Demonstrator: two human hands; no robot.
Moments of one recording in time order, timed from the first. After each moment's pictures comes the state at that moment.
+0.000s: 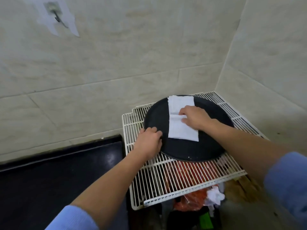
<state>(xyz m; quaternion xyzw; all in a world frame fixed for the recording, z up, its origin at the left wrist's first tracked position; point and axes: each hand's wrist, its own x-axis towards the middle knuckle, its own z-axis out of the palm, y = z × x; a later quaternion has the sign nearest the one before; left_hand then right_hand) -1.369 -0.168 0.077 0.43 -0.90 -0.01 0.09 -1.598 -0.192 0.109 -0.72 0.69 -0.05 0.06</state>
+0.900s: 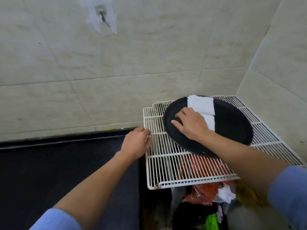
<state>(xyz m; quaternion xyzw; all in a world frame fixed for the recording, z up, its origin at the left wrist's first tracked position) -1.270 -0.133 0.079 0.52 -0.84 -0.02 0.16 -1.508 -0.155 0.108 -0.77 0.62 -0.11 -0.06</state>
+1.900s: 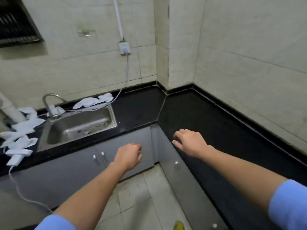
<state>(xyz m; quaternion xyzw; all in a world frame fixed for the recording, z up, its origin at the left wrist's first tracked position) -0.556 0.400 0.053 0.95 -0.32 0.00 0.03 -0.637 0.147 0.079 -1.00 0.00 -0.06 0.02</state>
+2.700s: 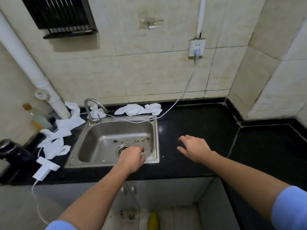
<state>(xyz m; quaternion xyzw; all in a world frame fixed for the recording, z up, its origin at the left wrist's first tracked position) -0.191 0.492 0.031 0.99 -0.11 -0.03 0.08 -0.168 0.227 0.032 -0.99 -0.15 0.03 0.04</state>
